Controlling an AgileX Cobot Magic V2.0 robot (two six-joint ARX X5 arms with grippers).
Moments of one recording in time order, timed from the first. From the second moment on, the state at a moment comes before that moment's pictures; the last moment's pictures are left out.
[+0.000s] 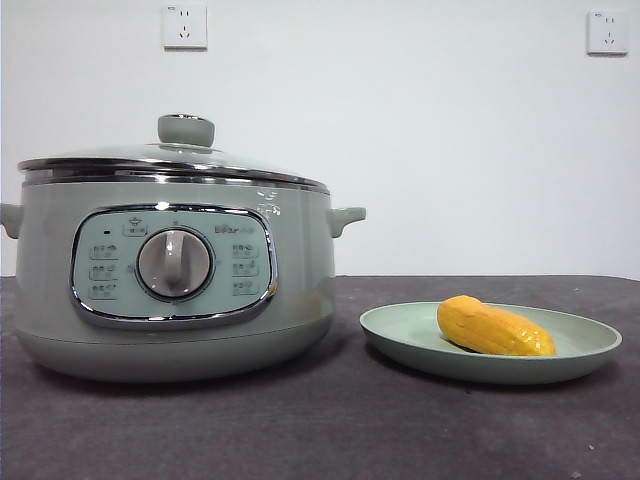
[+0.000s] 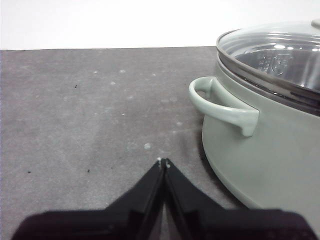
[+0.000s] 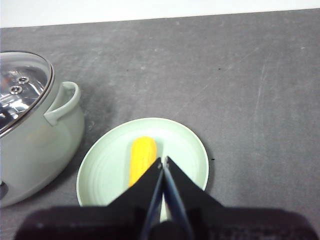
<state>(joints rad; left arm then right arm) -0.05 0.00 0.02 -0.20 -0.05 -0.03 0.43 0.49 0.58 -0.49 0.13 0.16</state>
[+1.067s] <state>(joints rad) -0.05 0.00 0.02 -0.20 -0.05 -0.03 0.39 0.37 0.54 -0.45 0.13 0.01</state>
